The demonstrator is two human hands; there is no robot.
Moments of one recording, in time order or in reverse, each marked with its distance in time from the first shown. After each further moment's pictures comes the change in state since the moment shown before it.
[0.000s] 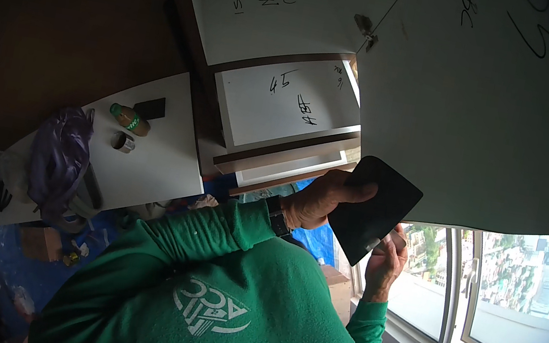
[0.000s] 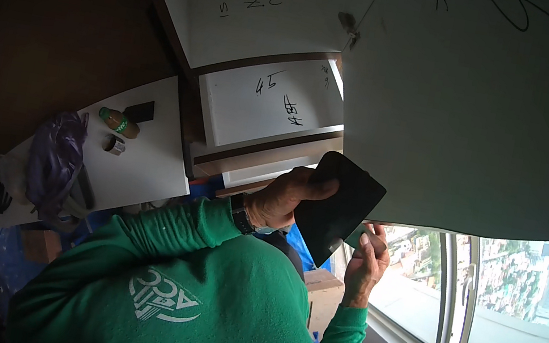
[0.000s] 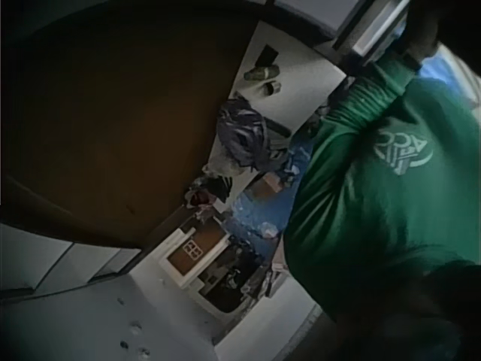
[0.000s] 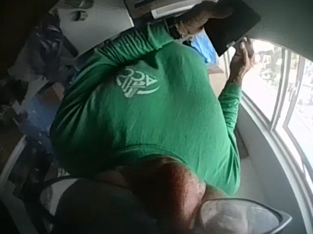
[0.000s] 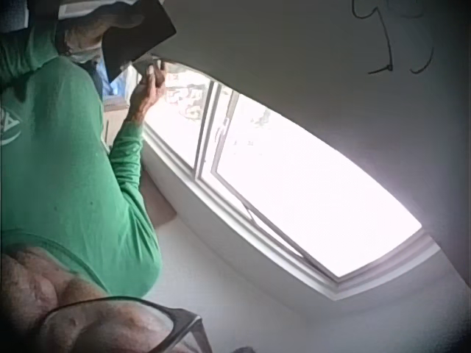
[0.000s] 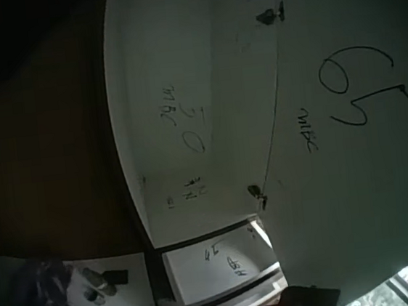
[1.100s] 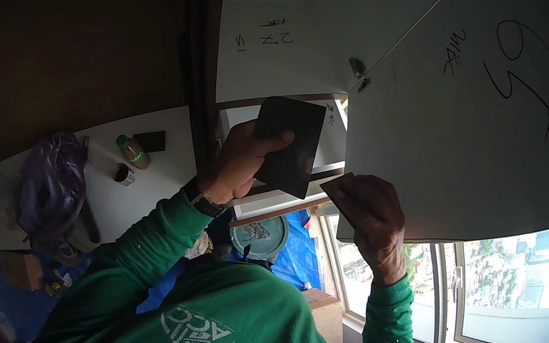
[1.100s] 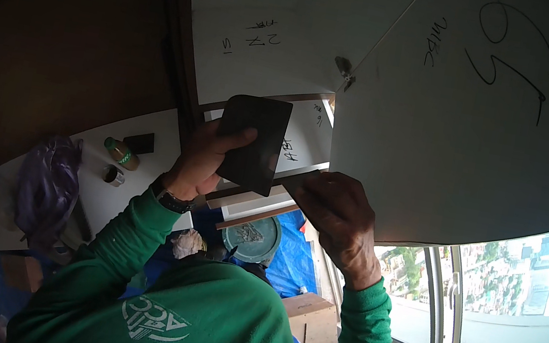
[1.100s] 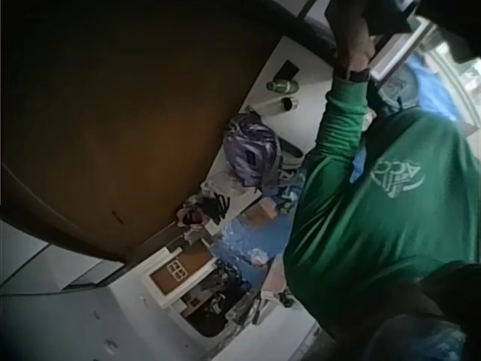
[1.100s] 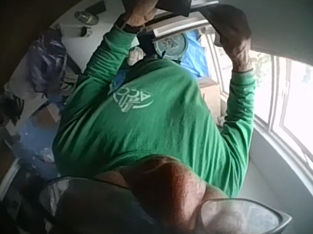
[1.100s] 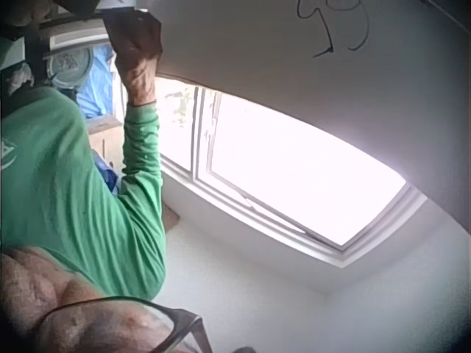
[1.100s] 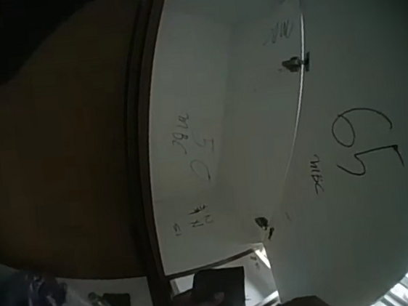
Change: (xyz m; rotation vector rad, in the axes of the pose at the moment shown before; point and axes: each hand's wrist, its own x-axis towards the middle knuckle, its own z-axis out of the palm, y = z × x) left_hand -0.076 0.170 -0.060 0.217 0.339 0.199; right_hand 0.027 -0.090 0.227 -1.214 -0.727 -1.165
